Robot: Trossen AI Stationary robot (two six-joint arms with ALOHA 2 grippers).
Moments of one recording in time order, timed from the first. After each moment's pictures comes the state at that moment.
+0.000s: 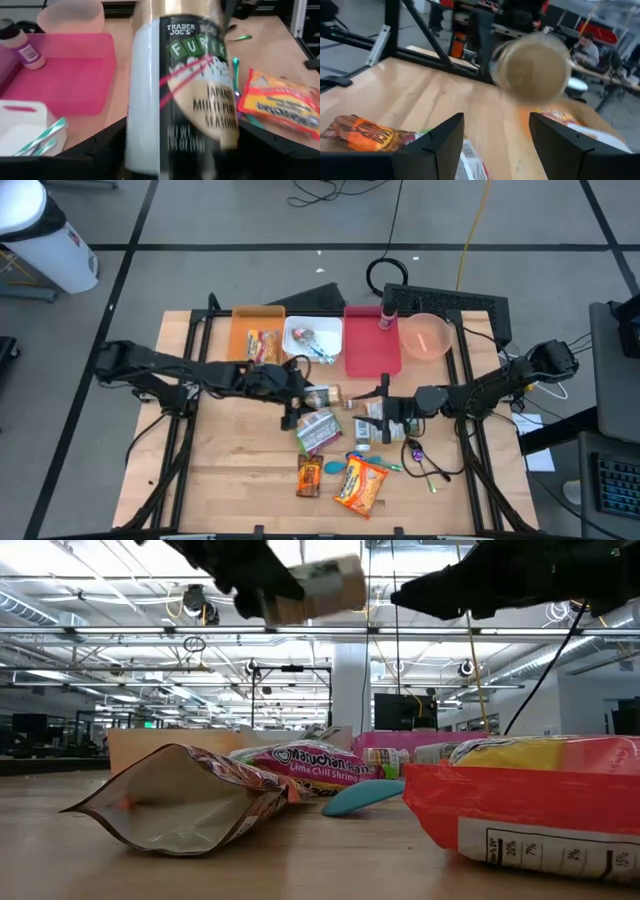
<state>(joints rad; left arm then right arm) -0.08 1.40 0.99 -0.14 -0.08 -0.03 0.24 1.25 0.42 0.76 0.26 -0.25</state>
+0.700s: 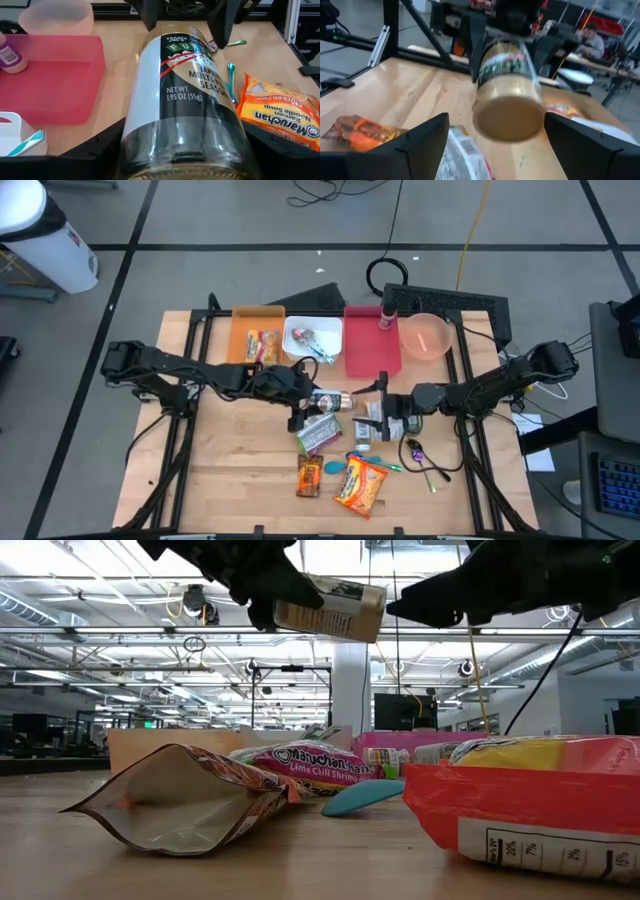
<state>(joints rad) -0.07 1.48 0.99 -0.04 -0.03 -0.04 0.21 1.26 0.42 0.75 0.21 -0.21</state>
